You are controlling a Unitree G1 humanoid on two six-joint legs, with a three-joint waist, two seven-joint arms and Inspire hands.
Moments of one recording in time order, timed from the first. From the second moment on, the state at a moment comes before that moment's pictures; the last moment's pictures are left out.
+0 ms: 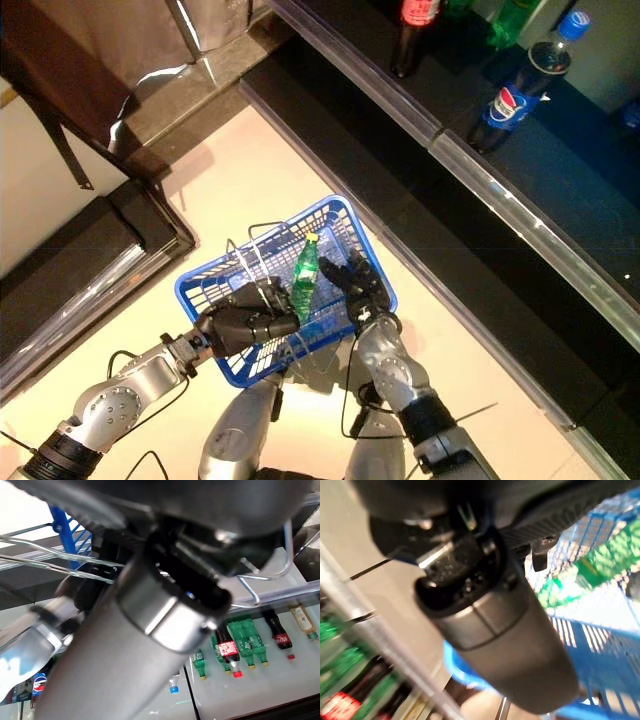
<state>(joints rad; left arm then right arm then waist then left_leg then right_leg) -0.10 0.59 -0.32 -0.12 -1.17 0.27 -0.32 -0.25 -0.30 0.33 0.15 0.98 0.01 -0.40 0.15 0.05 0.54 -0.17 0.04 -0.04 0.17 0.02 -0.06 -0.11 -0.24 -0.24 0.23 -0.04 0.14</state>
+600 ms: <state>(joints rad) 0.01 0.57 -0.25 -0.12 -1.17 0.23 -0.30 -0.14 -0.46 0.23 -0.34 0.98 -0.03 -0.11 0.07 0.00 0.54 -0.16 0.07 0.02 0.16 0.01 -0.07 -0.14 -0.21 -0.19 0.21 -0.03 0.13</state>
